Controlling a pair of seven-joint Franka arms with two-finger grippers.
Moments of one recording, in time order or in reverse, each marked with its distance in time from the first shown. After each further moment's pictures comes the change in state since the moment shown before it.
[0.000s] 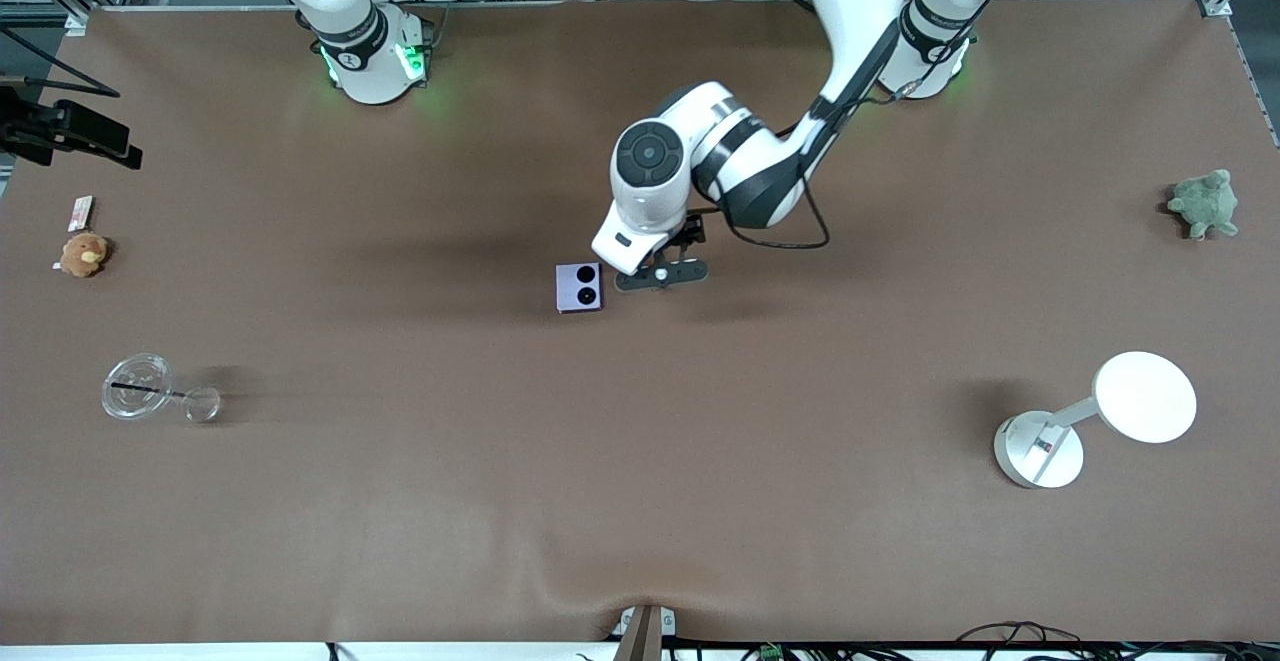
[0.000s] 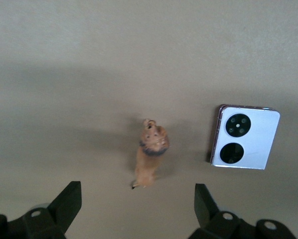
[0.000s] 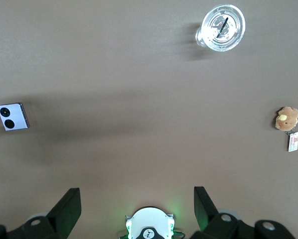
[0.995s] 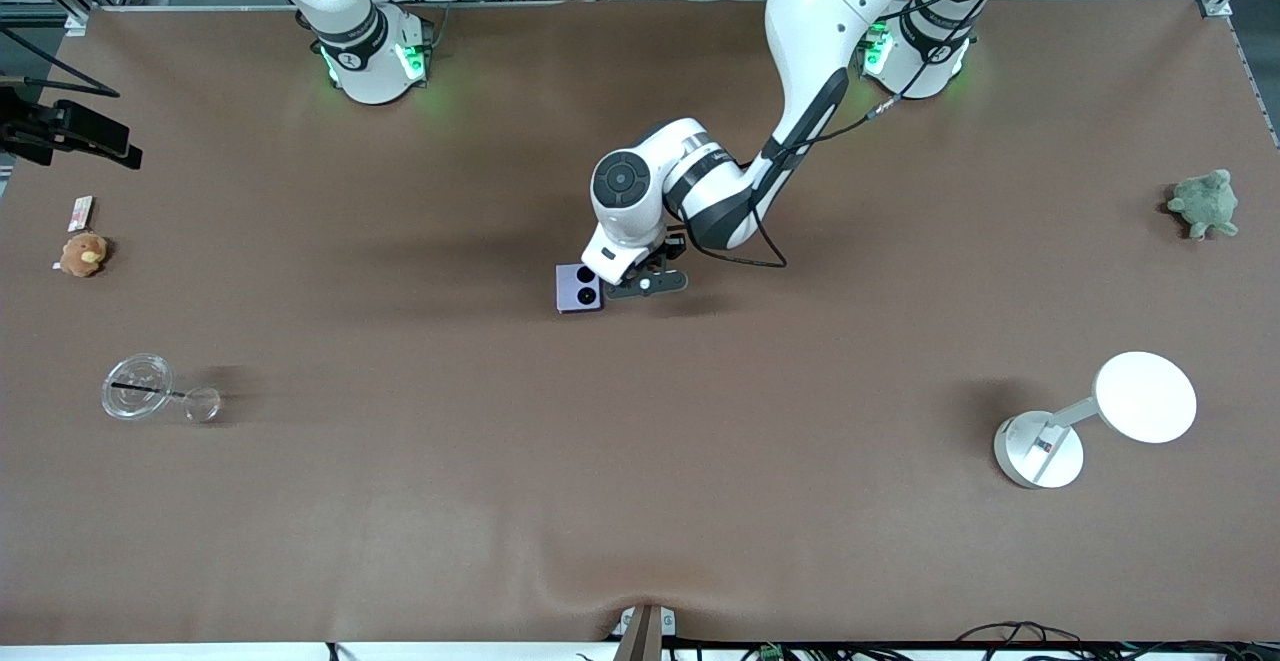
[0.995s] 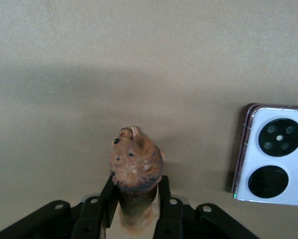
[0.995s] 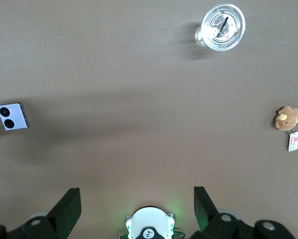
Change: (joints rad) left arm -0.046 0.125 0.005 0.011 0.086 0.080 -0.069; right arm 0.000 0.002 -0.001 0.000 0.000 -0.001 0.000
